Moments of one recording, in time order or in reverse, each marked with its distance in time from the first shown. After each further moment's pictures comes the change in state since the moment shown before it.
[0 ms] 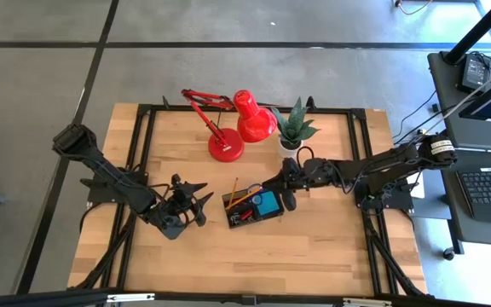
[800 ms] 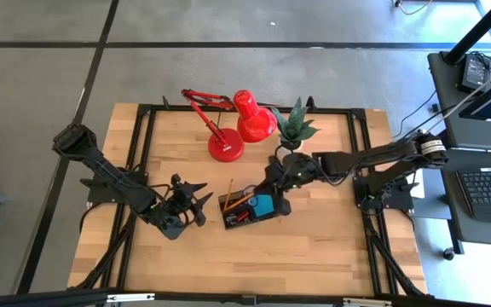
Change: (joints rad) left arm 0.000 0.000 0.000 -0.025 0.009 0.000; right arm 0.010 0.095 0.399 -0.529 -0.131 -0.292
